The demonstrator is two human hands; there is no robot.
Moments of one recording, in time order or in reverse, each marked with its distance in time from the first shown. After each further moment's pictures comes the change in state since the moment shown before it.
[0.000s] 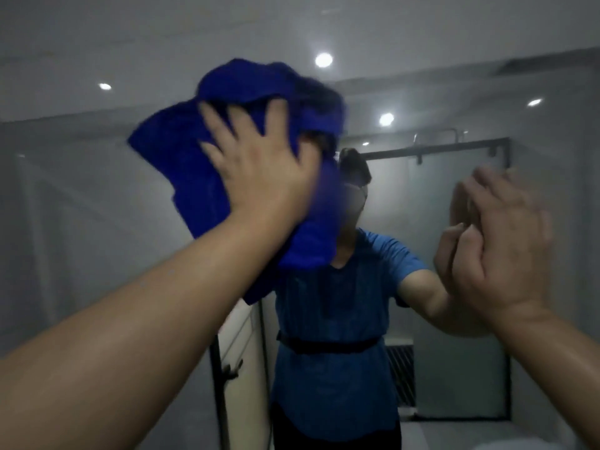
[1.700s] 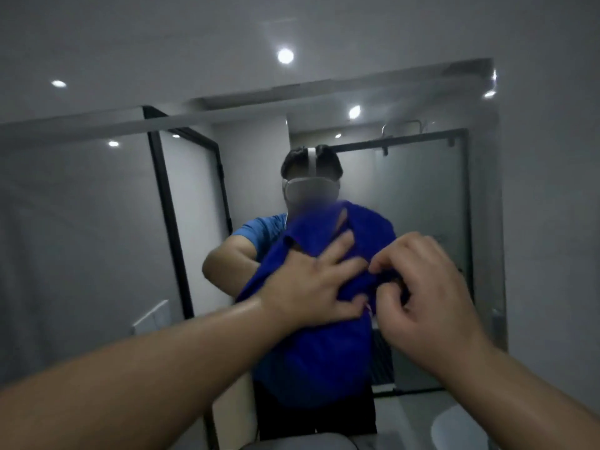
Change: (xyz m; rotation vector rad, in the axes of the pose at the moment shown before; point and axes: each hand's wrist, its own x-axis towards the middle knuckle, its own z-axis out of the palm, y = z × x) left_hand -0.140 0.066 -0.001 -0.189 -0.361 0.923; right_hand -0.042 -0.042 -0.090 0.278 -0.322 -0.001
